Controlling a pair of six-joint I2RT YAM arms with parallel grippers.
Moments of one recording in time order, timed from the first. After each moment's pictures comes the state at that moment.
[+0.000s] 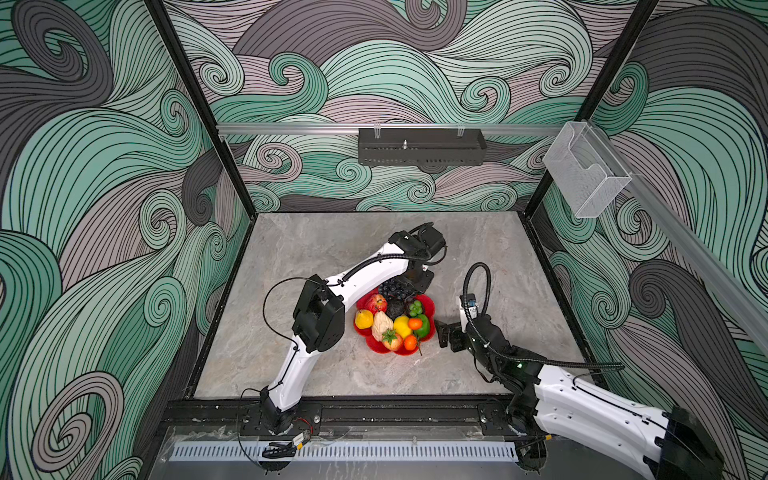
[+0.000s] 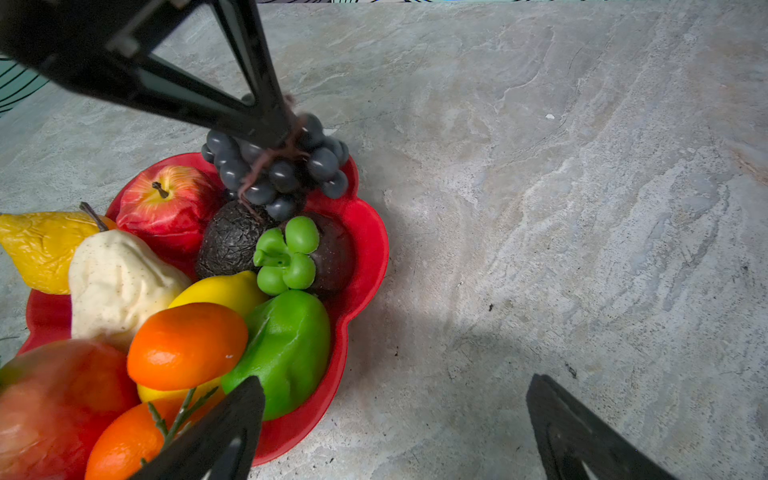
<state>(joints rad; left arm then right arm) -0.84 2.17 2.07 -1.18 -0.05 -0.24 0.83 0.81 0.31 -0.12 0.38 0.37</state>
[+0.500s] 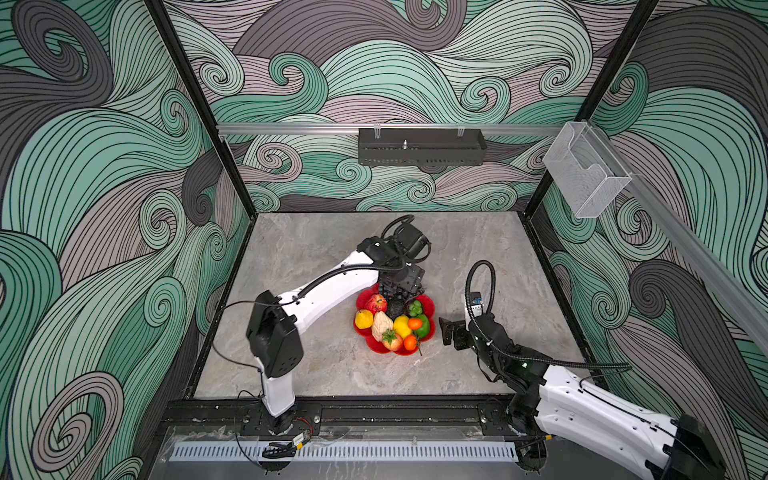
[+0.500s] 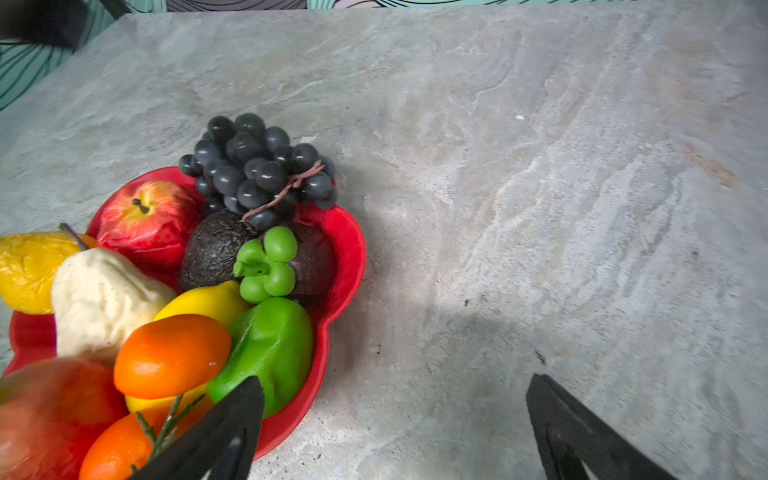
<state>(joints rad) -0.81 1.72 1.65 -0.92 -0.26 -0.30 0.81 0.76 0.38 -0.25 0.43 0.41</state>
